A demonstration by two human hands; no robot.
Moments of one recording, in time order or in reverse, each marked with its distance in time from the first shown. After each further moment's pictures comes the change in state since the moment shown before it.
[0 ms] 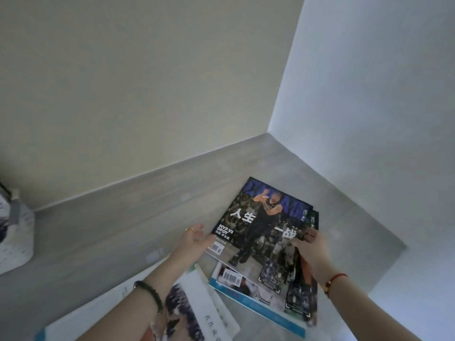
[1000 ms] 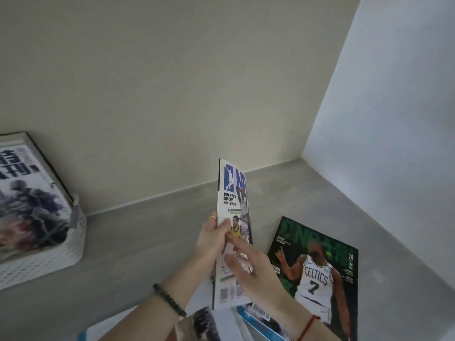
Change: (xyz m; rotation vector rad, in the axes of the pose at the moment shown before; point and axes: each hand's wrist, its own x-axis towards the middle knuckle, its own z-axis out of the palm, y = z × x) left_hand -0.033 0.082 -0.027 -0.414 0.214 0.130; right_hand -0.142 -0.063 0.105 -0.213 -0.732 -0.842
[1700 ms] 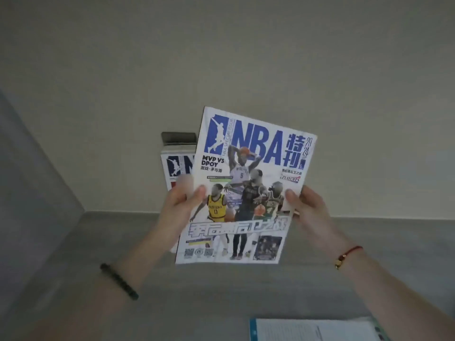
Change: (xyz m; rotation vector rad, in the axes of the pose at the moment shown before) left_hand -0.094 0.096 -0.385 -0.014 0.313 0.484; right_hand 0.153 -0.140 0.195 0.447 -0.147 -0.043
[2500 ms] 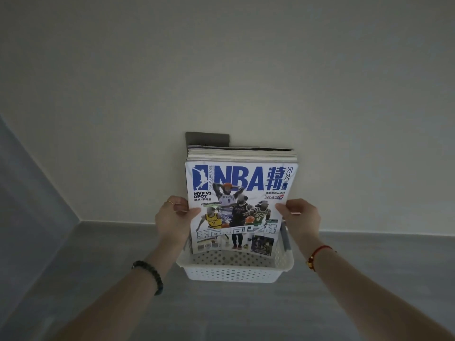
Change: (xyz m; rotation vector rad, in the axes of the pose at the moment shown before) left_hand 0.112 -0.114 -0.094 0.512 0.473 -0.121; right_hand 0.101 0.086 0.097 -0.457 0.423 0.149
